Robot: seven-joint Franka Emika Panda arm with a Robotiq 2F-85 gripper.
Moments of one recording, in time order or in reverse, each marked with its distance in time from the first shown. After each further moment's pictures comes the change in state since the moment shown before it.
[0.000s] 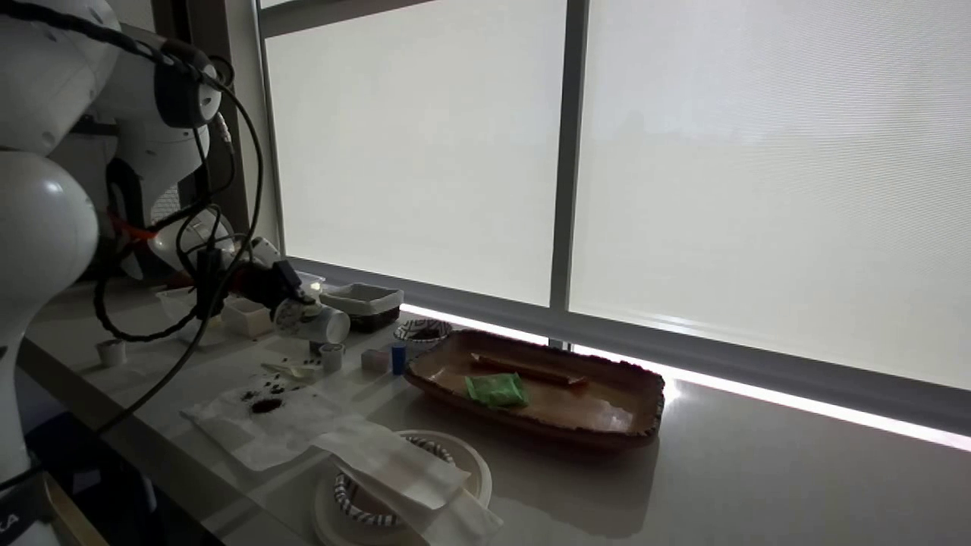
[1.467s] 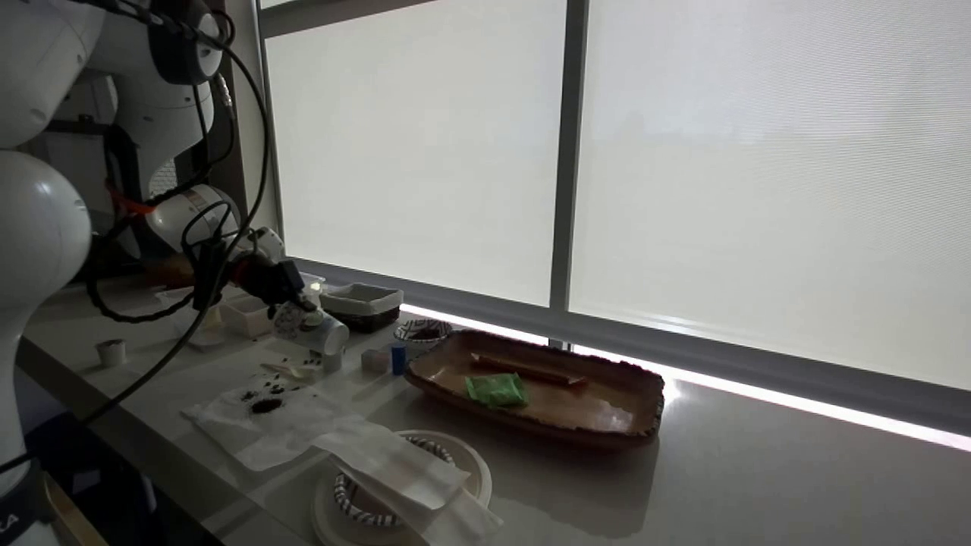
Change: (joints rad) arm -0.087 -0.170 0.036 -0.193 0.064 0.195 0.031
